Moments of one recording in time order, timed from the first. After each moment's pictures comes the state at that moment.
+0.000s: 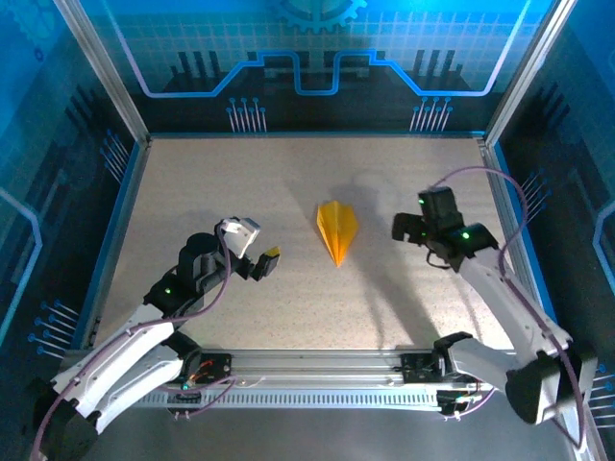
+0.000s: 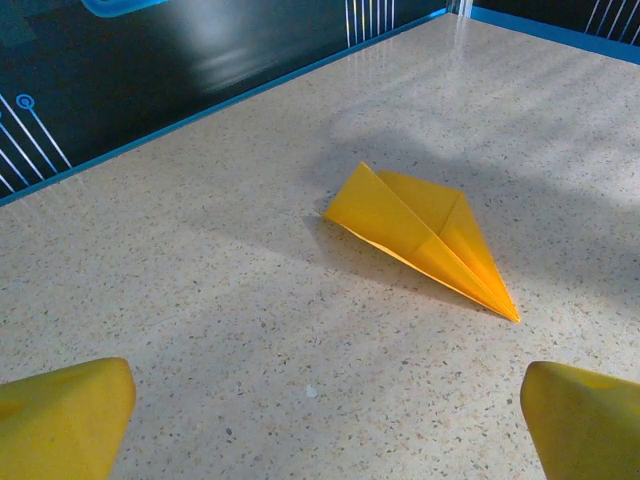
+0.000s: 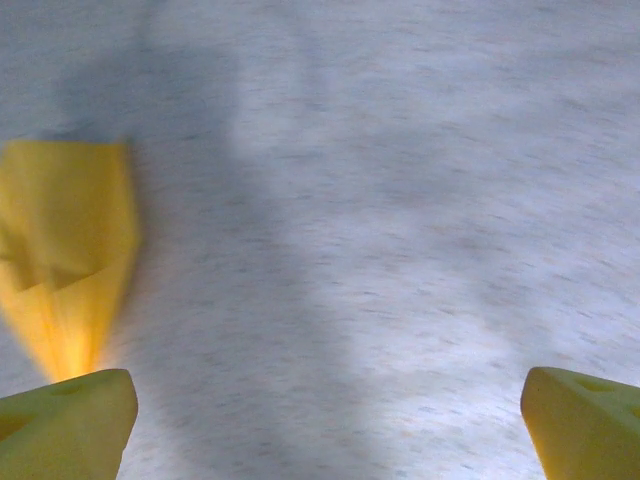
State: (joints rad) left arm -0.50 0.74 0.49 -0.10 0.05 0.10; right arm 0.26 1.05 0.92 -0.78 0.23 0.41
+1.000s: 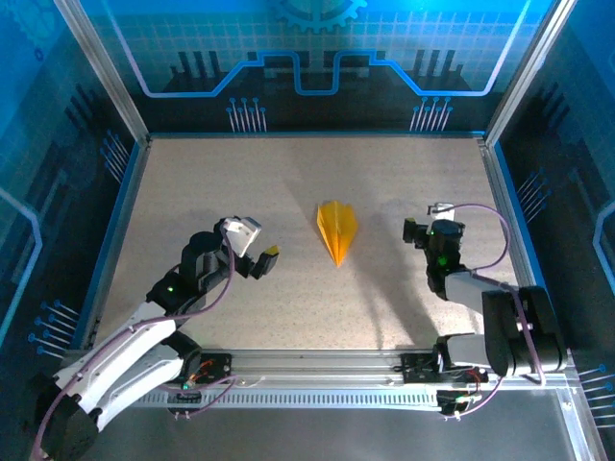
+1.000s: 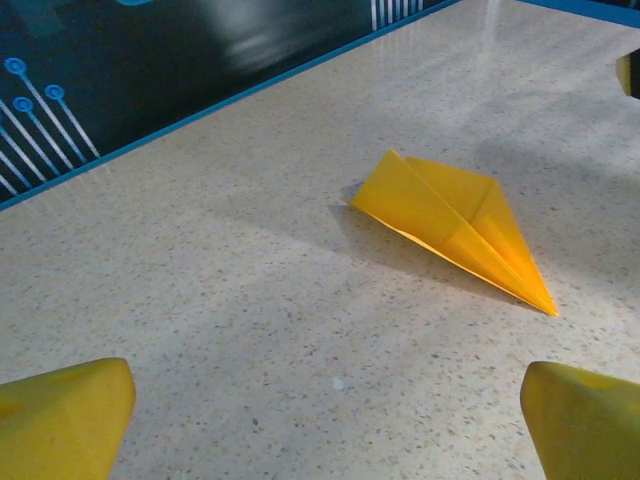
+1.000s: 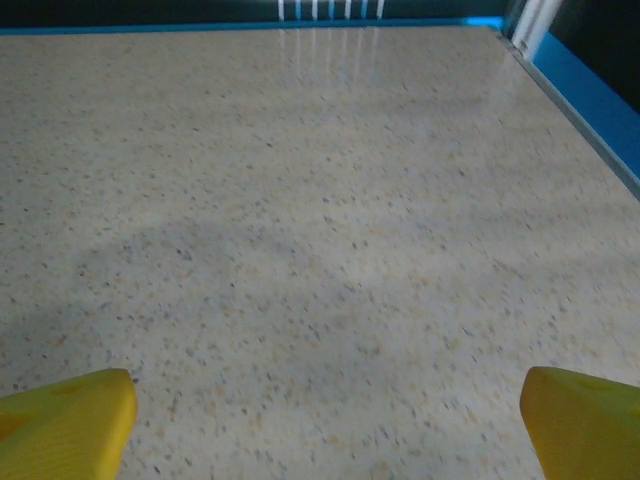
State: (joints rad) left arm -0.50 0.77 0.49 -0.08 -0.03 0.12; right arm 0.09 1.37 0.35 0.60 0.25 0.04
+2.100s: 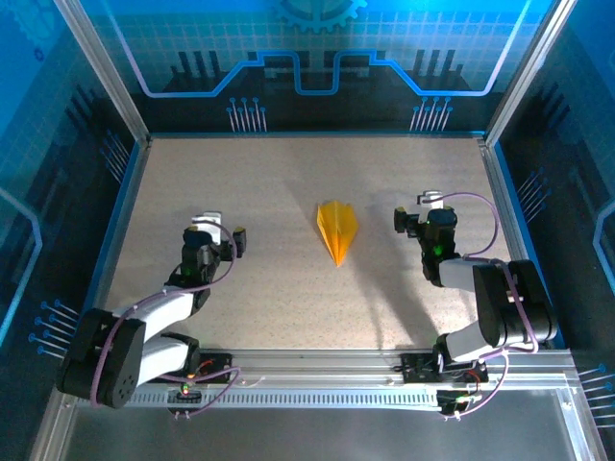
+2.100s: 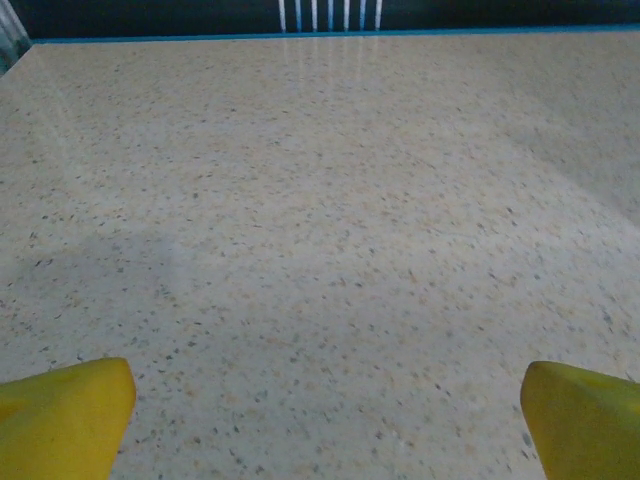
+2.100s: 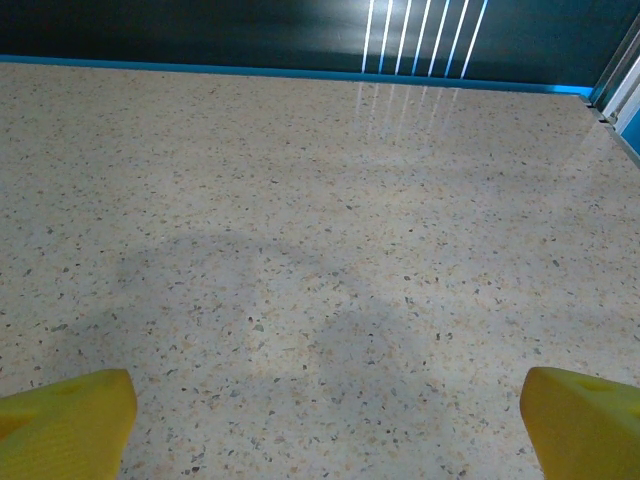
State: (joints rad) left arm -0.15 1.19 0.27 0.52 -0.18 -0.11; right arm 0.09 1.48 0.44 0.66 0.15 -0.02
